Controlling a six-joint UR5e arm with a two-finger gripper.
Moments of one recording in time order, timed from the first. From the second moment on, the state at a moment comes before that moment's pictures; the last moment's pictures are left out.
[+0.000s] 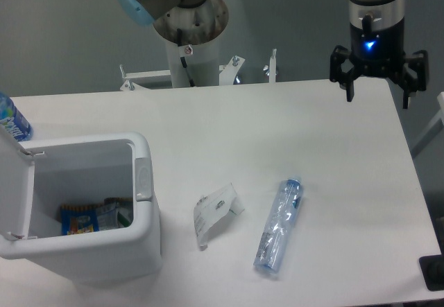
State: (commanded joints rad) arm 2.75 -1.73 -1.47 -1.12 1.56 1.23
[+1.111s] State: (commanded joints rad) arm 2.58 -1.77 -1.72 -0.90 1.56 1.07
